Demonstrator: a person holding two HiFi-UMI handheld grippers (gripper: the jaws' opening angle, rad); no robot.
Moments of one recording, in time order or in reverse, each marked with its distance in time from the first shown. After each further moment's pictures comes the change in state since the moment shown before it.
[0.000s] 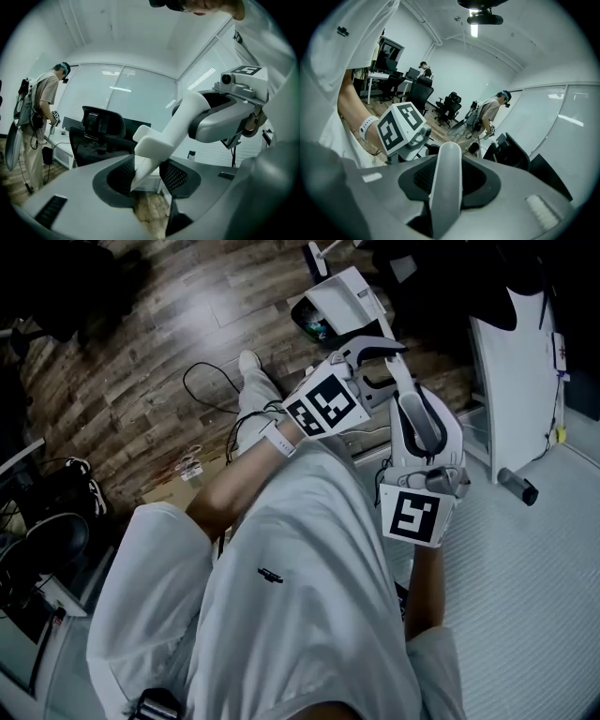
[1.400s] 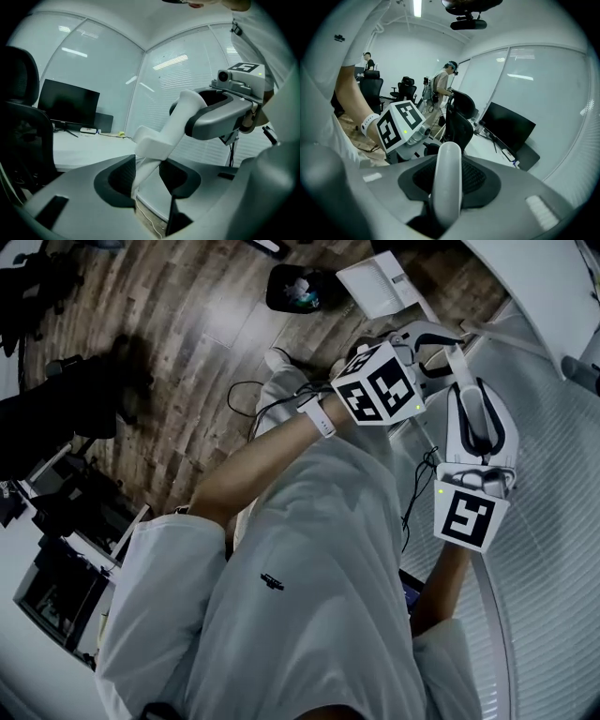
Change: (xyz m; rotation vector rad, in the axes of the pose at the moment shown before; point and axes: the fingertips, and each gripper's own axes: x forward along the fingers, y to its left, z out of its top) left arm 0.169 -0.175 -0.075 0.092 0.312 -0.598; right arm -0.113 -0.063 -0.203 0.497 0.265 -0.367
